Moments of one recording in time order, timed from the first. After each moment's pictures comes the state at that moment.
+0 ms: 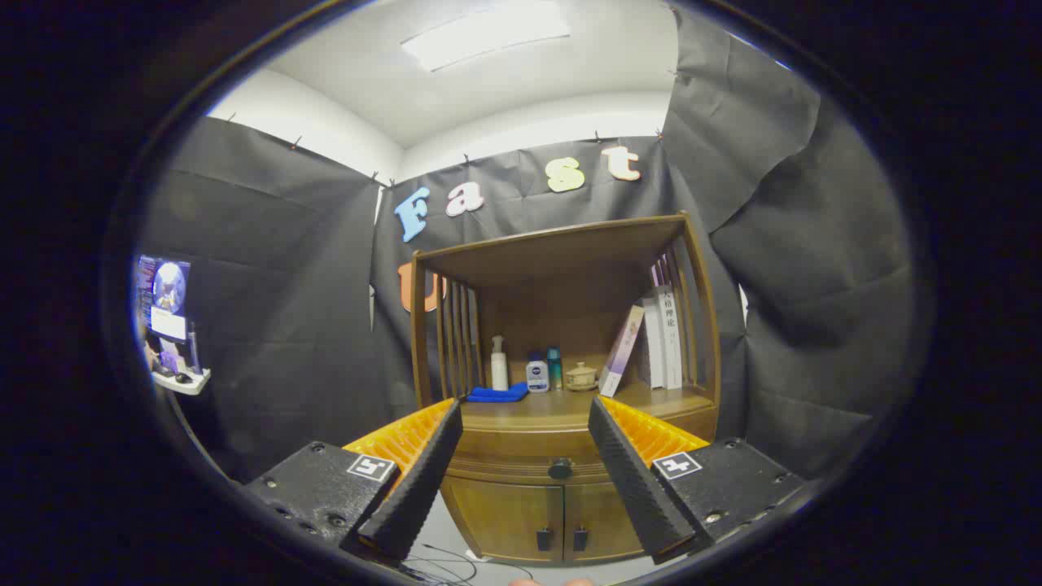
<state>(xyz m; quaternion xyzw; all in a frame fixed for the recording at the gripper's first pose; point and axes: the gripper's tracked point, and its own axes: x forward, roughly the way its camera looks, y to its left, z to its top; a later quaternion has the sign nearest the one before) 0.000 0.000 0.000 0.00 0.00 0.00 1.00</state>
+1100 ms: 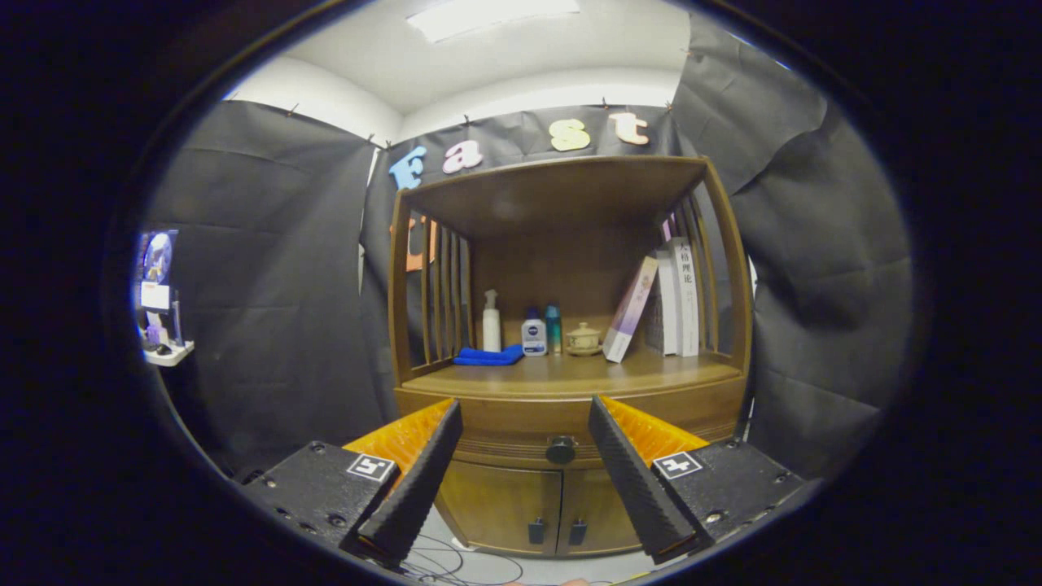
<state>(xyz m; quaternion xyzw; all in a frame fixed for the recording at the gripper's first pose) 0.080 -0.010 -0.081 -0.02 0.06 -0.01 1.00</state>
